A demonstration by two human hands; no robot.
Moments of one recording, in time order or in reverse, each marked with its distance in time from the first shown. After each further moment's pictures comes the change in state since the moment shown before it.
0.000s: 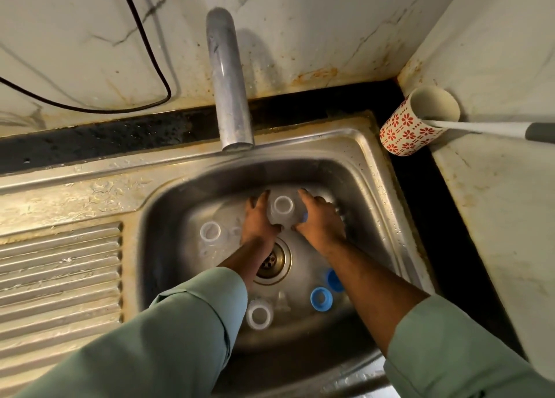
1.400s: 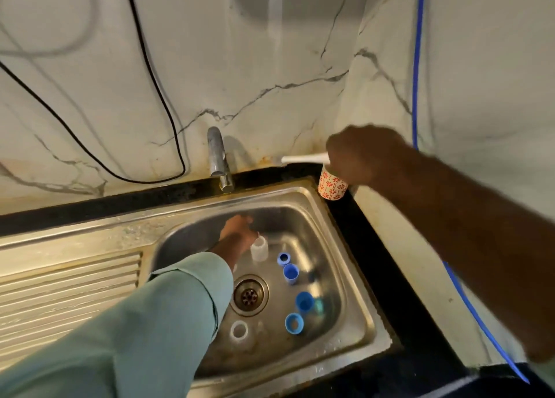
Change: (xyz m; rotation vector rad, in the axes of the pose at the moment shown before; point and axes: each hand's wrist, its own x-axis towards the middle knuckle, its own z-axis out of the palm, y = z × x) left_hand -0.071 0.086 -0.073 0.233 0.045 0.082; right_hand -0.230 -0.037 -0.325 -0.674 0.400 -0.242
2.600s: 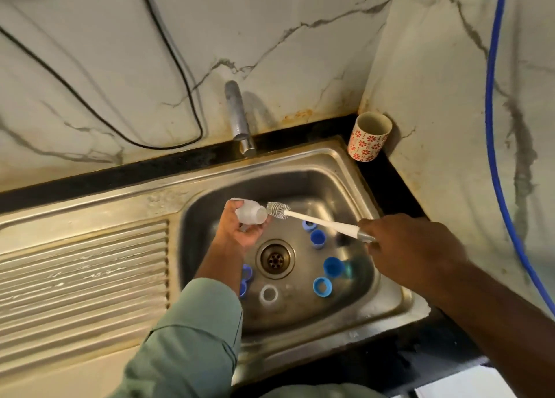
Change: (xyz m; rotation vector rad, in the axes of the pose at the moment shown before) left_hand -0.012 -0.068 0.000 -1.745 -0.227 -0.499; right_hand -0.083 -0.041 0.113 0.404 -0.375 0.030
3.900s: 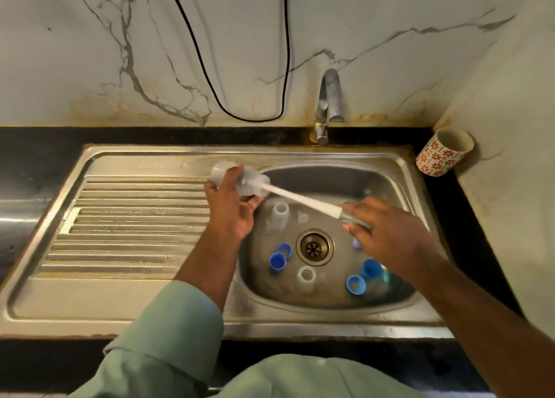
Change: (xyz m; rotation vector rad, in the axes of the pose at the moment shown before) left_hand -0.141 0.054 -0.051 -0.139 0.080 0.558; right_hand 0.030 -0.083 0.033 0.070 0.250 -0.386
